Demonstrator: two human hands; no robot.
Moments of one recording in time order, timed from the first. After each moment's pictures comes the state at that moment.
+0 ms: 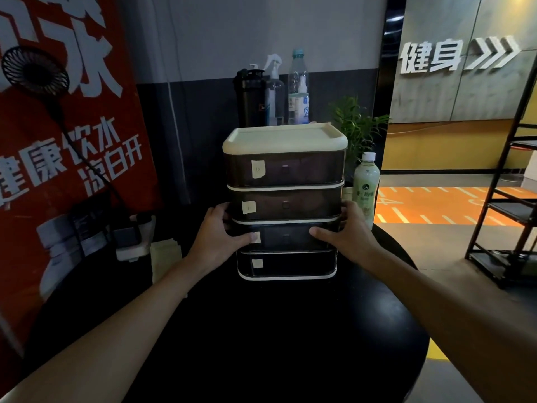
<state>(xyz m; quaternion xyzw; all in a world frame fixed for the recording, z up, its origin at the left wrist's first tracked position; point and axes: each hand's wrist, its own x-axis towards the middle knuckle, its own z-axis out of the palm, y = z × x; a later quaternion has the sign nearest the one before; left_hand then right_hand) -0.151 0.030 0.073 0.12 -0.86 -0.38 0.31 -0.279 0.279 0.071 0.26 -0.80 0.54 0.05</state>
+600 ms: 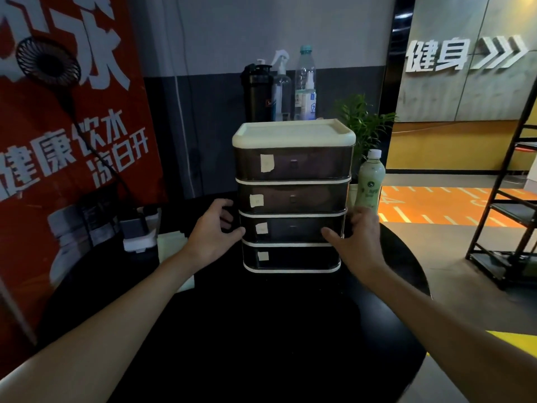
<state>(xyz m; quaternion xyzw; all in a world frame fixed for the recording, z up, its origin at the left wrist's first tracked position) -0.132 0.017 0.072 0.11 -0.87 -0.38 0.29 -0.246 0.278 0.056 0.17 -0.82 0.53 0.16</state>
